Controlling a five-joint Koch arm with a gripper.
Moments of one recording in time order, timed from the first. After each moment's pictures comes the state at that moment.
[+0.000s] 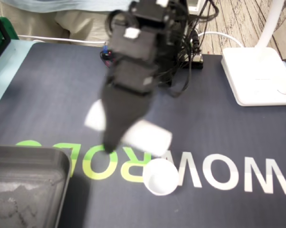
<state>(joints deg) 10.6 122.2 139.0 -0.2 -28.3</state>
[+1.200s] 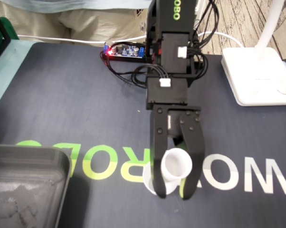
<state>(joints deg) -4.6 99.1 142.5 -25.3 -92.3</state>
